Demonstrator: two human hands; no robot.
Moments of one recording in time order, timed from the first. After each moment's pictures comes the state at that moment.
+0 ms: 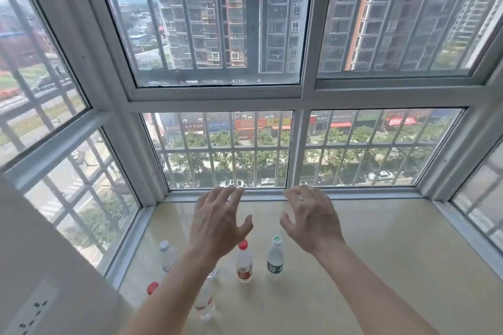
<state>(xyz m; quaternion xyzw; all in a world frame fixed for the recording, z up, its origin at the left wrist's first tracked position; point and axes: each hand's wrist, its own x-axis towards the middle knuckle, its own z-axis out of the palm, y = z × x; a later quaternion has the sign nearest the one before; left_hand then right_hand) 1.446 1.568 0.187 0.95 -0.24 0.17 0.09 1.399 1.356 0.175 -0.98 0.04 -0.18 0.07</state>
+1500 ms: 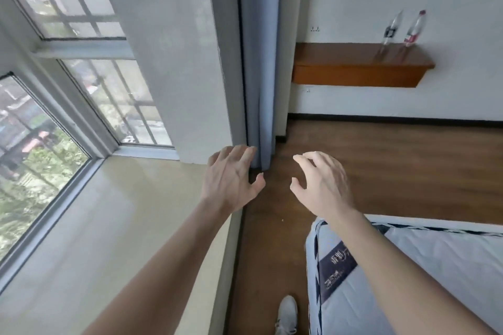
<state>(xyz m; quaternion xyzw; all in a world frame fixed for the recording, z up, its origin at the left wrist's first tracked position) 1.053 1.103 0.151 0.56 -0.81 0.04 0.16 0.838 1.139 0.122 -0.71 0.66 -0.24 -0.07</state>
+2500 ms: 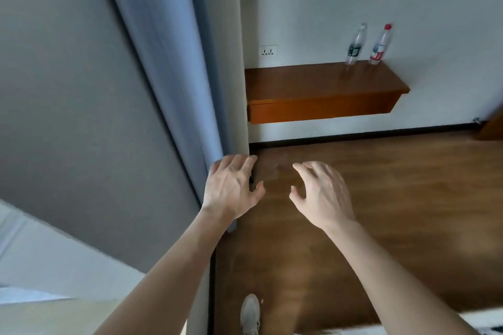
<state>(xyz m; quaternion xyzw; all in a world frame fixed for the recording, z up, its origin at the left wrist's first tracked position) 0.830 0.646 0.144 0.48 -0.87 0.00 0.13 0.633 0.728 0.122 -0.64 0.75 -0.16 -0.05</state>
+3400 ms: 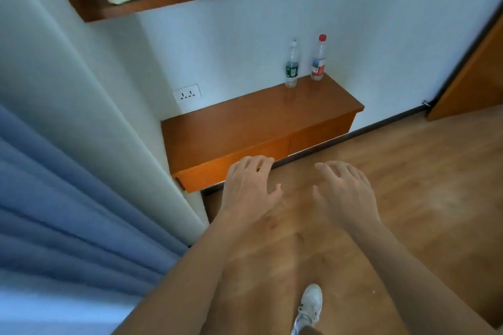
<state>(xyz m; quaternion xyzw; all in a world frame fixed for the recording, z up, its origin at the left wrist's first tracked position) 0.479 0.355 0.125 0.33 -0.94 -0.04 0.13 0.328 0.499 0.130 -0.48 0.86 -0.14 -0.03</state>
